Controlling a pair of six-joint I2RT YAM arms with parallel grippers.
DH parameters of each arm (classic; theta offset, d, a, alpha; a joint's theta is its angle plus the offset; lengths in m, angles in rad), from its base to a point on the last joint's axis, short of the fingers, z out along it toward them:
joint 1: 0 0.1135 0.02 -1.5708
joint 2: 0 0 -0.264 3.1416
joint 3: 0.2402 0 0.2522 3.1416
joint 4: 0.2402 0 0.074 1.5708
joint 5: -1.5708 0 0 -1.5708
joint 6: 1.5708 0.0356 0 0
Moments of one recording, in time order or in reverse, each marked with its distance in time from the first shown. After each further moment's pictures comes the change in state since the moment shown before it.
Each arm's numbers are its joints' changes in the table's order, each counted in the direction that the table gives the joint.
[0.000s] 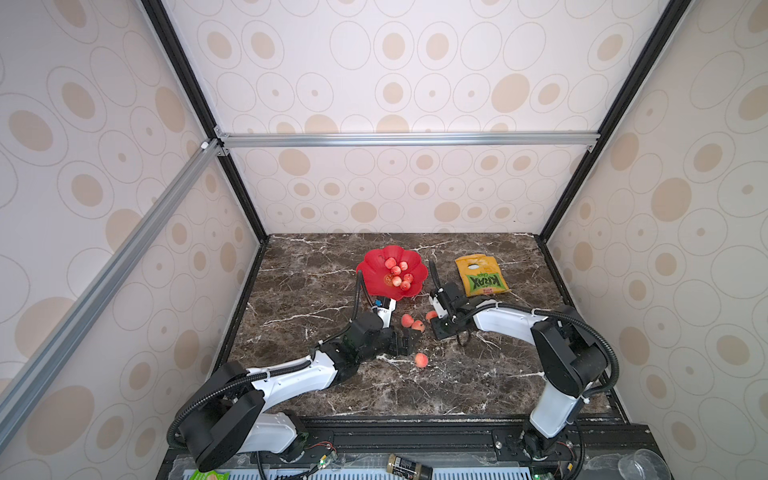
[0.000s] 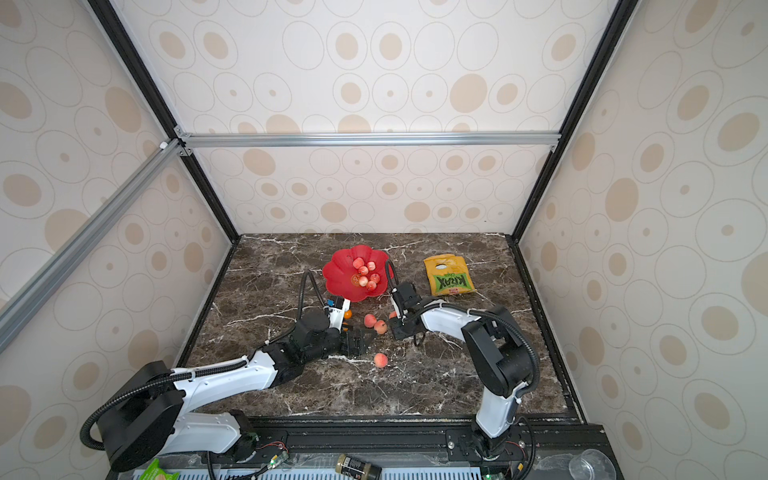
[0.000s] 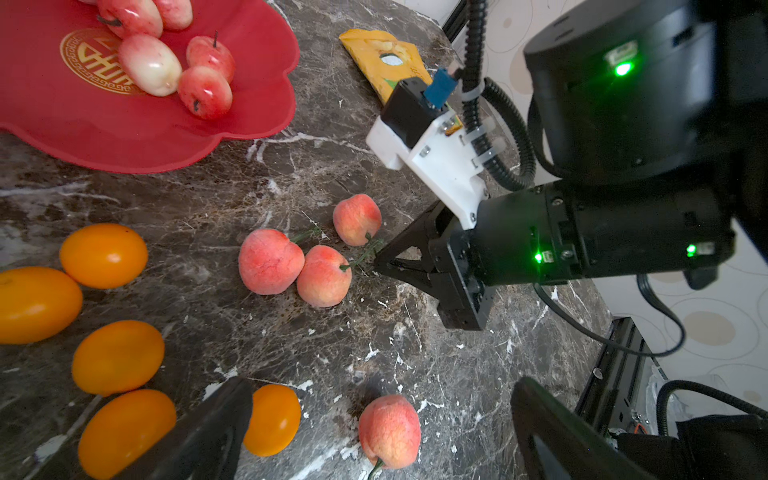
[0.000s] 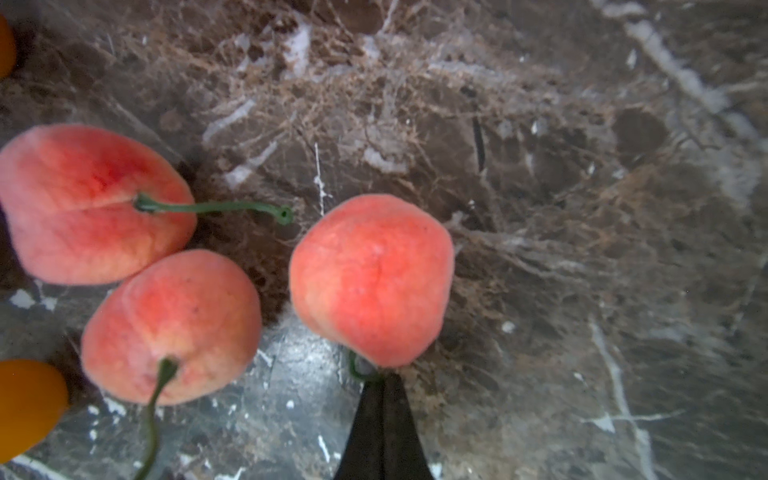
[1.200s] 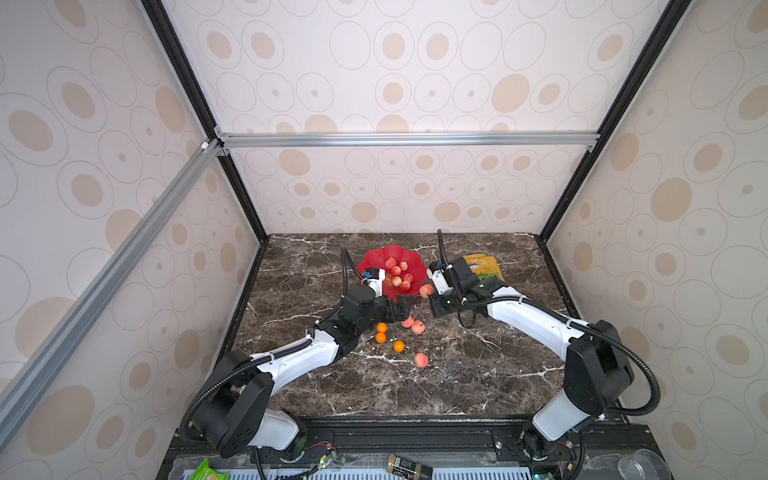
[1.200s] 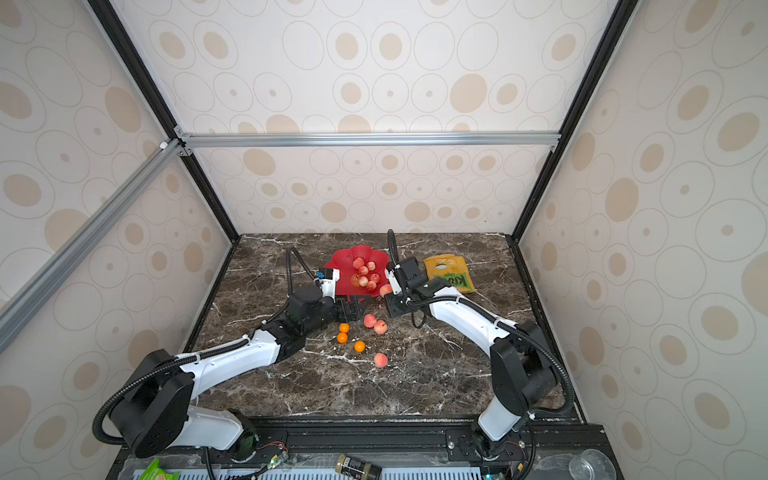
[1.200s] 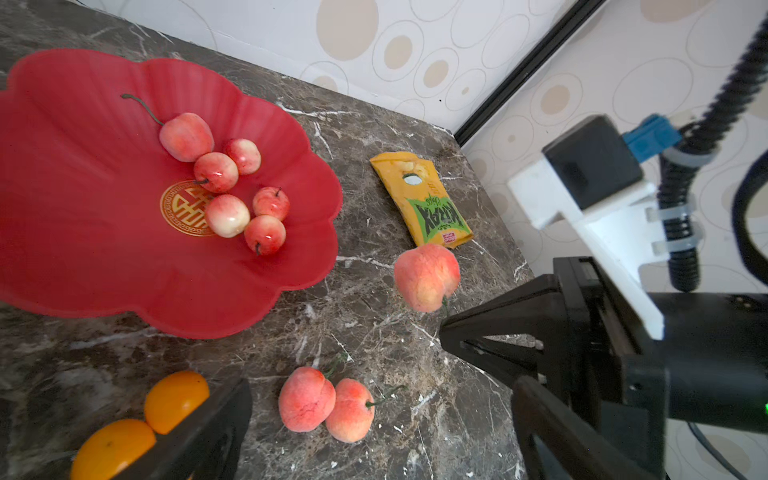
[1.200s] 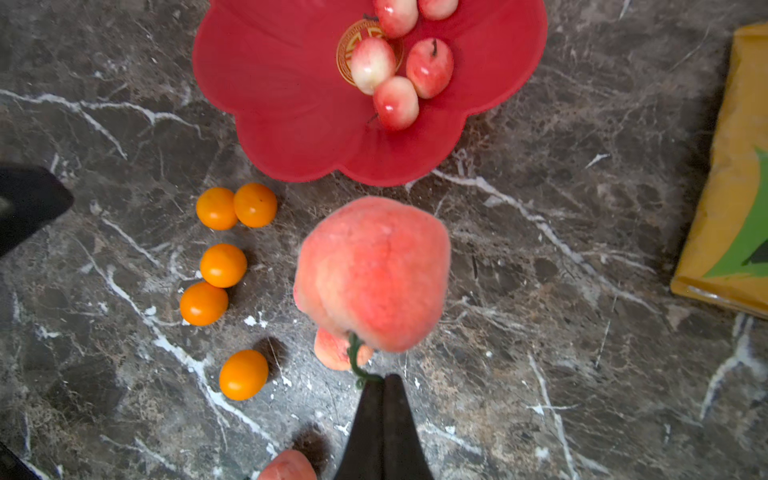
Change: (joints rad) left arm 0.184 0.088 0.173 -0.027 -0.024 0.008; right arm 0.000 -0.120 0.224 0.138 0.065 -0.021
